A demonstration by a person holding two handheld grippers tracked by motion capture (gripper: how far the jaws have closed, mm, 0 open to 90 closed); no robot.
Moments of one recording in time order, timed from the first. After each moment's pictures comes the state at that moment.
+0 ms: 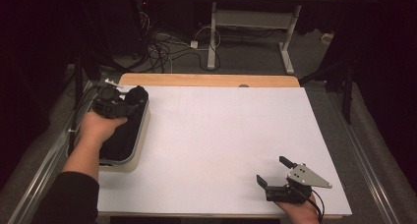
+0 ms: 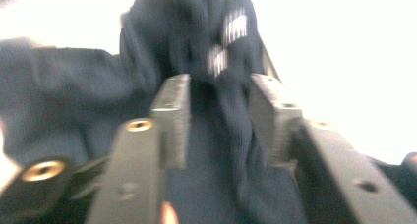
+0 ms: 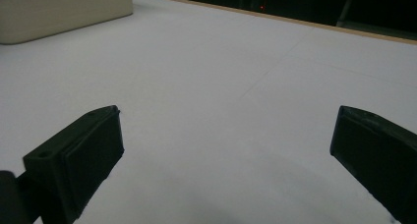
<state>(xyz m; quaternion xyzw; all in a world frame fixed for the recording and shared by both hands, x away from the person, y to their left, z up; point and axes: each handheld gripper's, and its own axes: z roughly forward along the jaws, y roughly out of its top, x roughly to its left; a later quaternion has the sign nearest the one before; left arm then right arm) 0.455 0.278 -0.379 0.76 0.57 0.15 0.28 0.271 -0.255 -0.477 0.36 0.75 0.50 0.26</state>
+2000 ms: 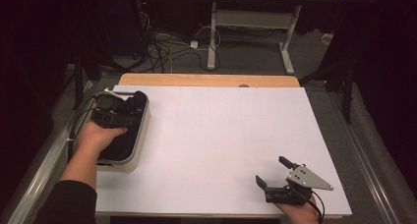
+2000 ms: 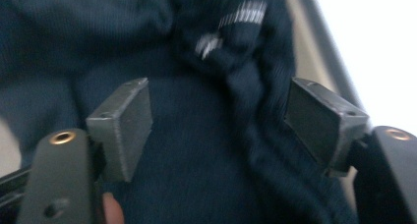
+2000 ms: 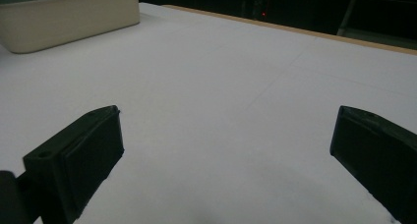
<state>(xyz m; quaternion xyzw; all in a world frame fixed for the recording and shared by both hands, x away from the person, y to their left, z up) 0.430 0.293 -0.414 0.77 0.59 0.10 0.22 0.265 -0.251 -0.469 0.35 0.74 0.51 0.26</state>
